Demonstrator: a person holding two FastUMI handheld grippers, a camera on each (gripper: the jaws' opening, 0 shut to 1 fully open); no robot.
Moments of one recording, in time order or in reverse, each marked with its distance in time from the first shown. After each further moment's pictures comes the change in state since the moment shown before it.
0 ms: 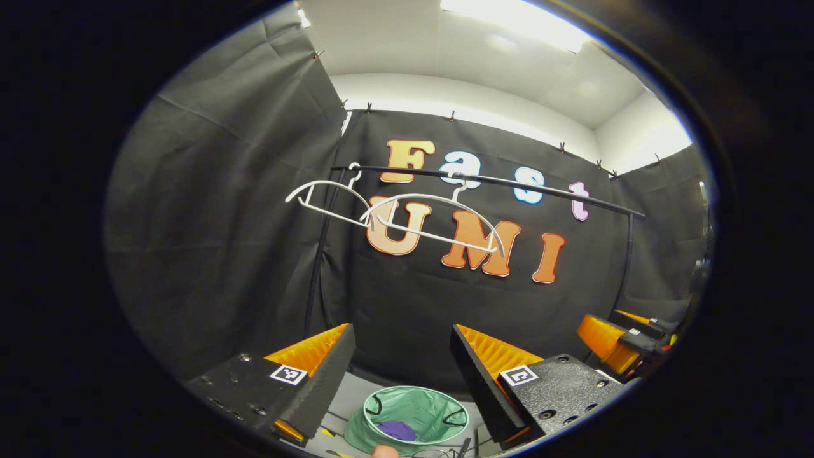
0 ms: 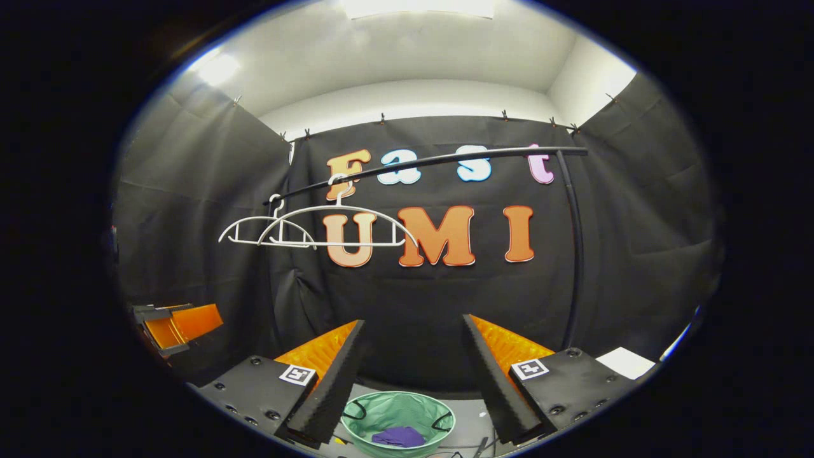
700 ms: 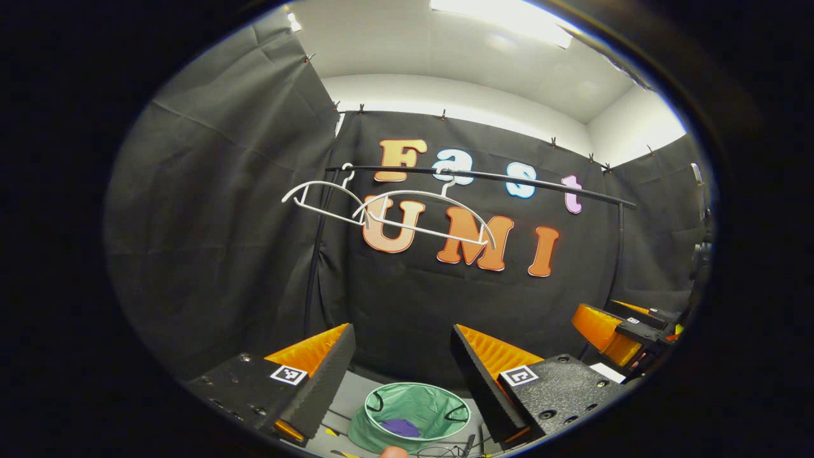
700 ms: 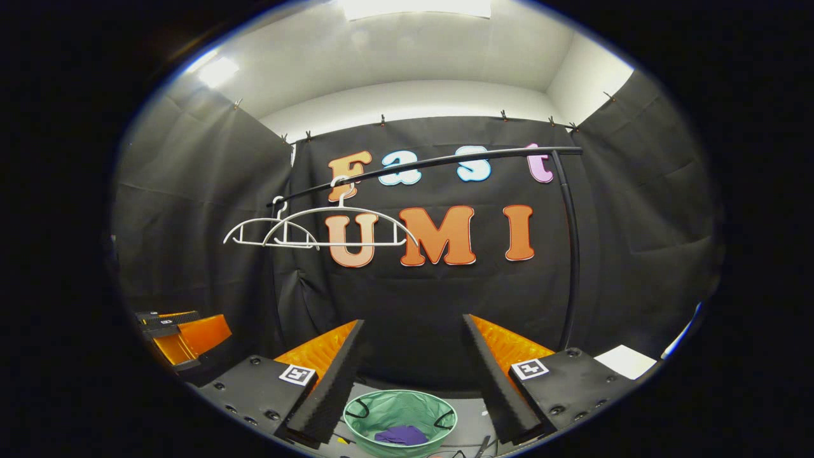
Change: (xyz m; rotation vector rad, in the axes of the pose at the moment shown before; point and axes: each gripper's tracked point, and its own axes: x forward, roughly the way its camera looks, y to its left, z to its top) left arm -0.017 -0.022 -0.008 0.009 0.017 -0.046; right arm -0.009 -0.003 -0.001 0.030 0.004 0.005
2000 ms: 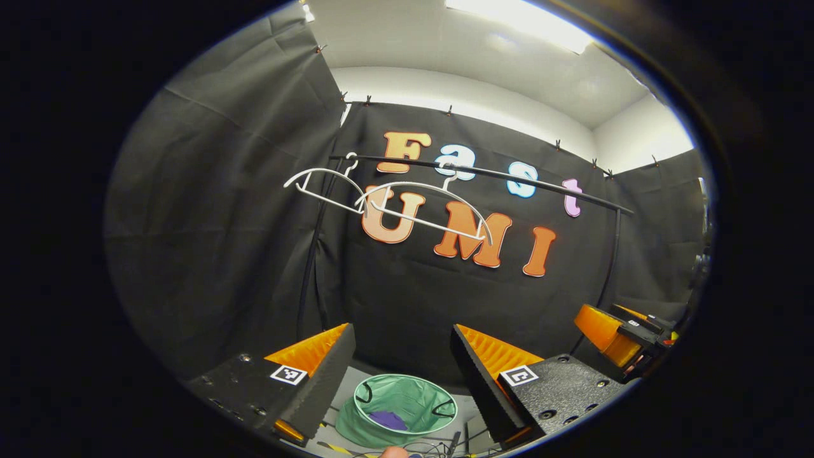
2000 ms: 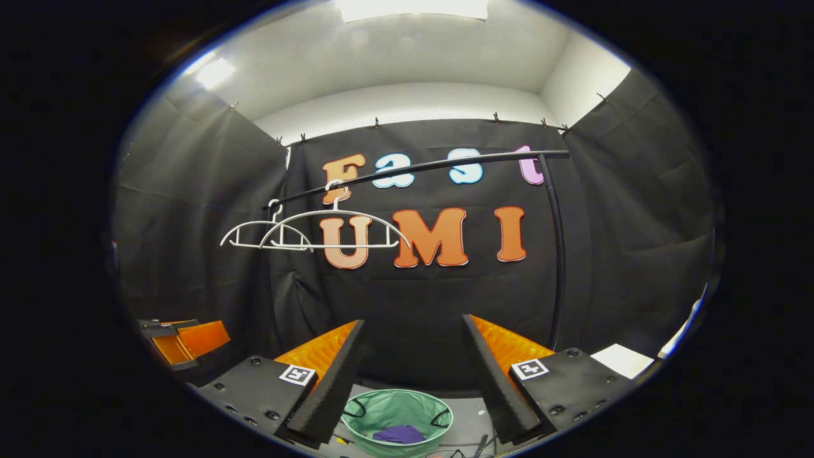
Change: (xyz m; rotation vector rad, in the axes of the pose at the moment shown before) left arm -0.009 0.003 -0.008 -0.051 0.030 0.003; right arm -0.014 -0.004 0.003 -0.004 -0.004 -0.022
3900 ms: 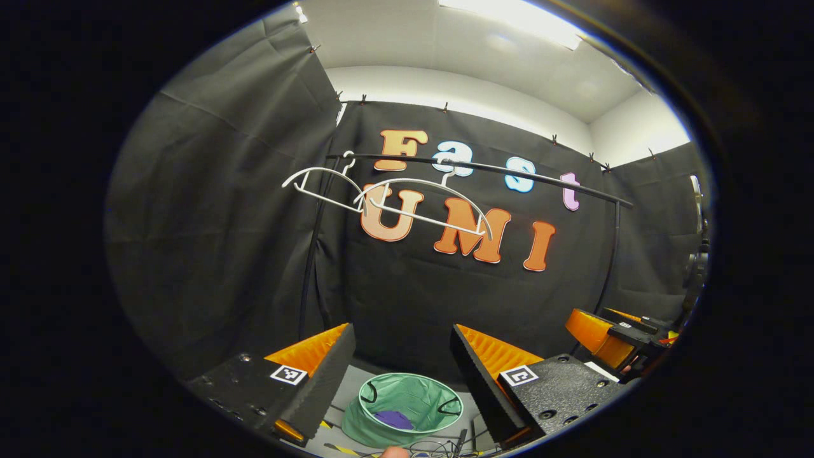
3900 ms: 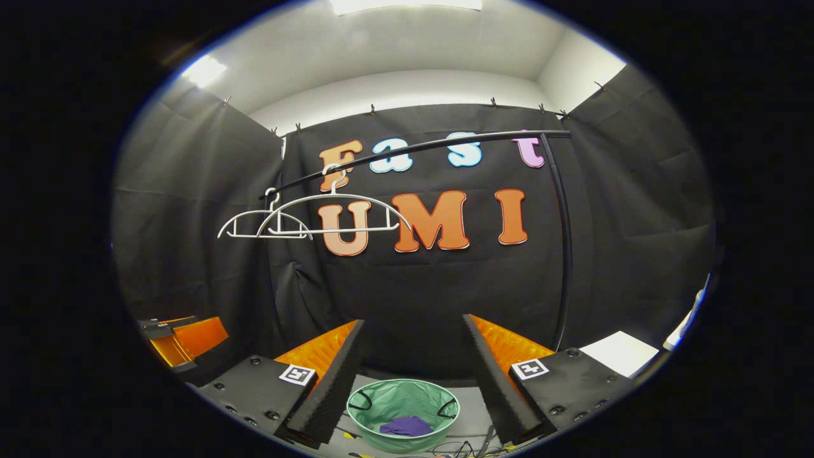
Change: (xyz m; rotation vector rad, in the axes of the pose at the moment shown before) left arm 0.004 0.002 -0.002 0.023 0.017 -0.003; right arm 0.007 0.002 -0.022 0.032 0.073 -0.005
